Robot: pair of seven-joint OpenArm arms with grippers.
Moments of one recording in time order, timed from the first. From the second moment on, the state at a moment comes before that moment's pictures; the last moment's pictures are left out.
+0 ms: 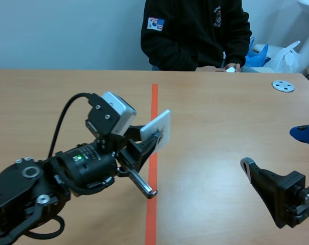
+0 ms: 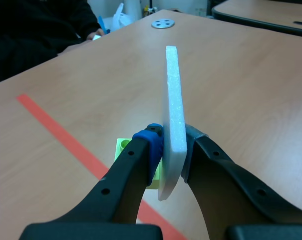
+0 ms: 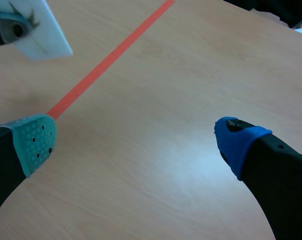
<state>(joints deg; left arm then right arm) 7.1 -21.3 28.7 88.8 -5.5 -17.1 -13.0 -44.9 30.5 13.0 113.7 16.8 24.7 3.7</state>
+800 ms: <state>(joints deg) 7.5 -24.8 7.2 77.4 -22.4 -9.8 -10.3 -44.9 30.5 13.0 113.7 16.9 24.7 3.7</state>
